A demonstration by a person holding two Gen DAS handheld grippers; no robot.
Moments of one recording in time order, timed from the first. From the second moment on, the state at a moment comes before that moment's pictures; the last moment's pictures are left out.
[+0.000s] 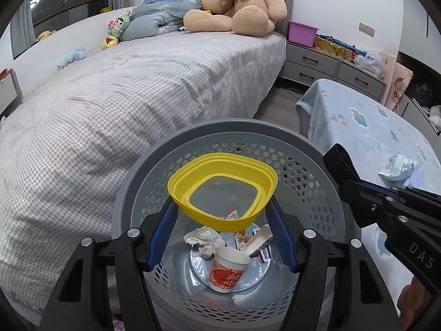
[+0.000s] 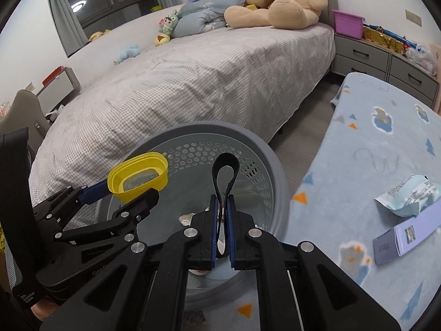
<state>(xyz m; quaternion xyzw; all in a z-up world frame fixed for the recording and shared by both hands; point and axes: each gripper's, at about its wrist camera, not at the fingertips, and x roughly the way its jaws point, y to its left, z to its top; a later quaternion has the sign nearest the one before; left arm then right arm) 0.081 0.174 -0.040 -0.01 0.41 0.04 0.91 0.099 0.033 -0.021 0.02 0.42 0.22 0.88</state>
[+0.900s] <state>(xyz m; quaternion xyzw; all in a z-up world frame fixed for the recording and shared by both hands) 0.080 0.189 -0.038 -0.04 0.41 0.07 0.91 0.088 0.025 -0.022 0.02 0.41 0.20 0.89</state>
